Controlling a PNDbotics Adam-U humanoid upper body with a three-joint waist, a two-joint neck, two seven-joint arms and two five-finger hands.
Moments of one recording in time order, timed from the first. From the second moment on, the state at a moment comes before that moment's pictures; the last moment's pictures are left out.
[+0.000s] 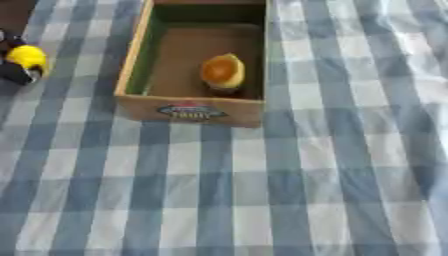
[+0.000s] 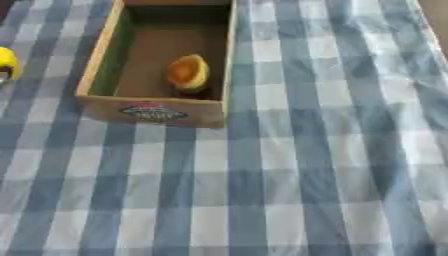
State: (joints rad) left arm -0.85 0.79 -0.03 -0.99 -0.68 0.29 -0.26; right arm -0.33 -0.58 -0.20 -1.98 -0.28 -0.14 -0.18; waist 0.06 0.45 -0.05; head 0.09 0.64
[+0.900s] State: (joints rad) left arm -0.95 0.68 -0.29 -1.80 -0.68 0.20 -0.51; right arm -0.32 -0.58 -0.19 -1.98 -0.29 -0.15 -0.18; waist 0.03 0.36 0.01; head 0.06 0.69
